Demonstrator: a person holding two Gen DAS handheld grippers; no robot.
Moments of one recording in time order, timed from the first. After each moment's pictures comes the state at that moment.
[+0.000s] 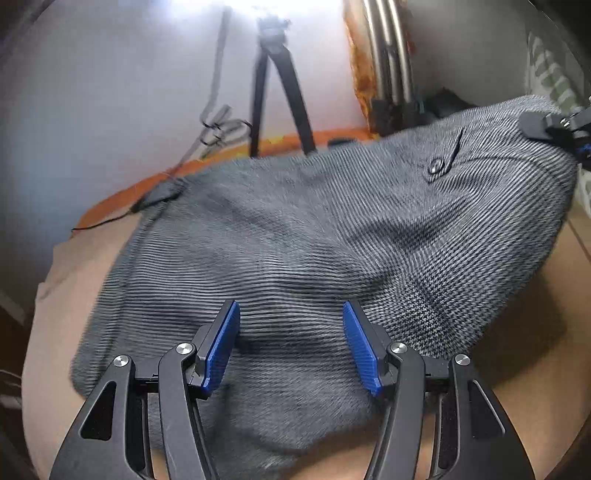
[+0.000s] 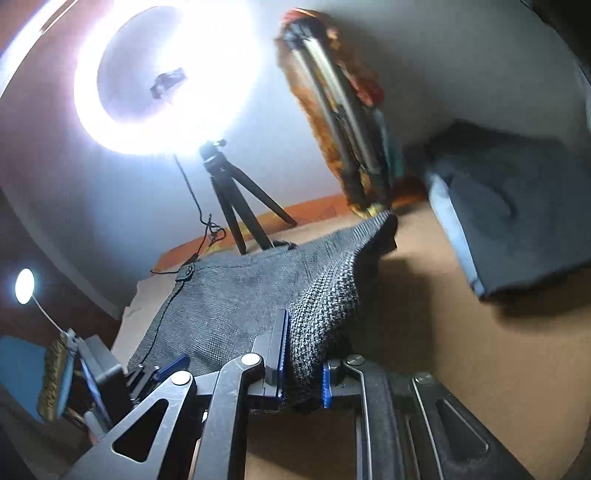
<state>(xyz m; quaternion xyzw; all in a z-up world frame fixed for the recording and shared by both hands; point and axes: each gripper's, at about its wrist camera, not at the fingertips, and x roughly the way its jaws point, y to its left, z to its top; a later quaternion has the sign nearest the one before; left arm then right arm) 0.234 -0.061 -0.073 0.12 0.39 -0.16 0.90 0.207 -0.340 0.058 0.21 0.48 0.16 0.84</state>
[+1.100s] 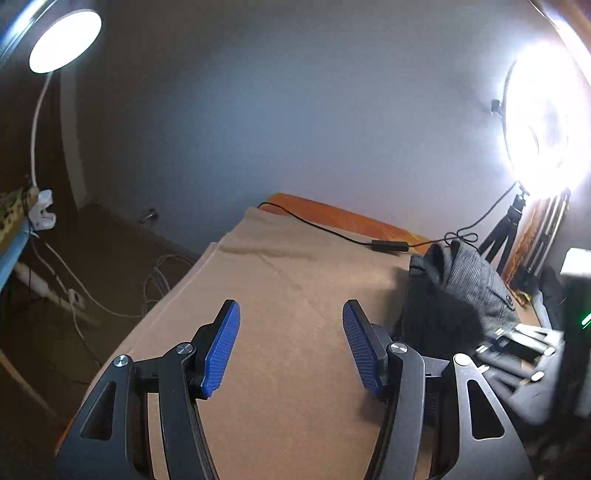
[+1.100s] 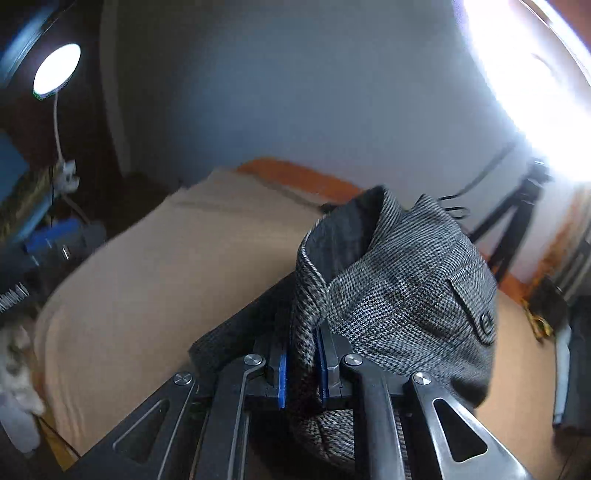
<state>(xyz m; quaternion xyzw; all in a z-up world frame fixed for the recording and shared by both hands) 0.222 0.206 -0.013 -0.10 0.33 0.04 0.94 0.195 -0.009 0.056 -0.09 0.48 0.30 0.82</state>
